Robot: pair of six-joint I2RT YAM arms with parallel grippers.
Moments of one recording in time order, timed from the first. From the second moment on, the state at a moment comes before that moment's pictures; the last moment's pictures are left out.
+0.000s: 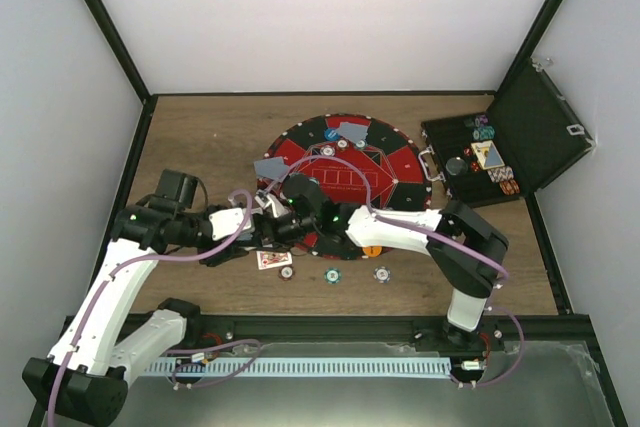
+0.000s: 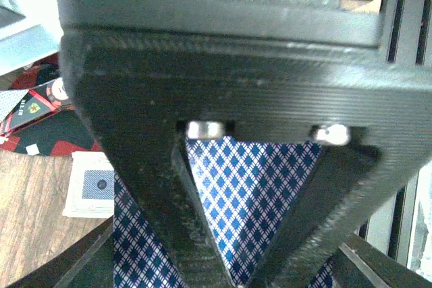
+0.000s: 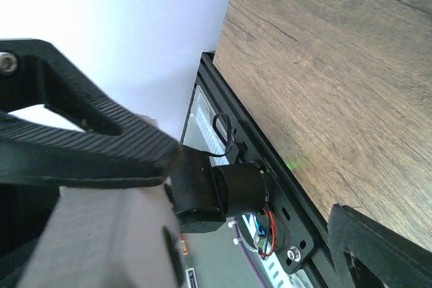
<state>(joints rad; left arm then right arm) -0.27 0.90 0.95 -1.19 0.53 0.94 1.04 1.76 1.11 0.20 -0.67 1.04</state>
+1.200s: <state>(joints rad) -0.27 0.90 0.95 -1.20 0.52 0.94 0.96 1.63 0.98 0.20 -0.66 1.01</state>
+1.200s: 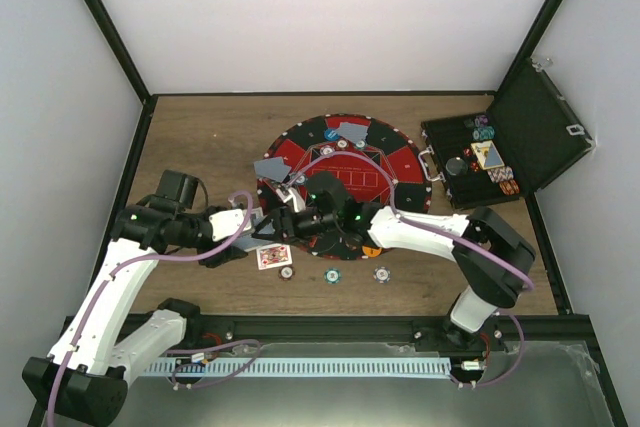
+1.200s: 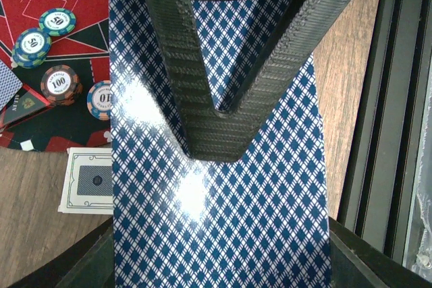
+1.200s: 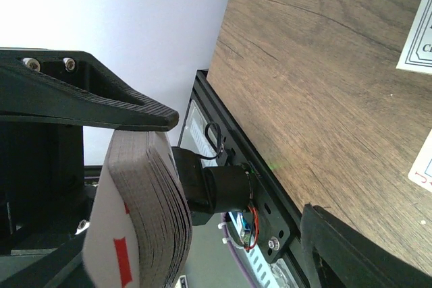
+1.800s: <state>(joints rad) -0.27 0.90 0.95 -1.19 0.52 0.94 0.97 1.63 1.03 0.13 -0.65 1.00</state>
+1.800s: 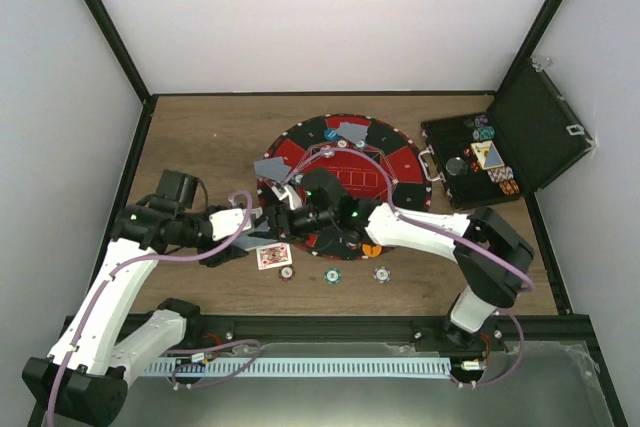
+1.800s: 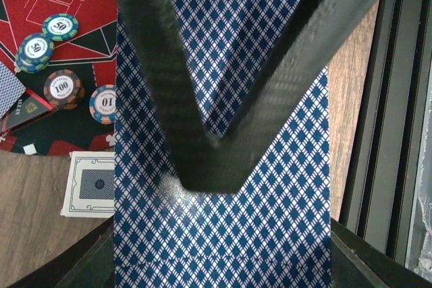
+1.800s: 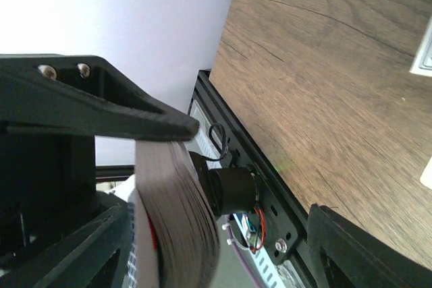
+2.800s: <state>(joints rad) -0.27 0.91 0.95 -1.17 0.53 0.94 0.94 1.52 1.00 0.16 -0.66 1.04</state>
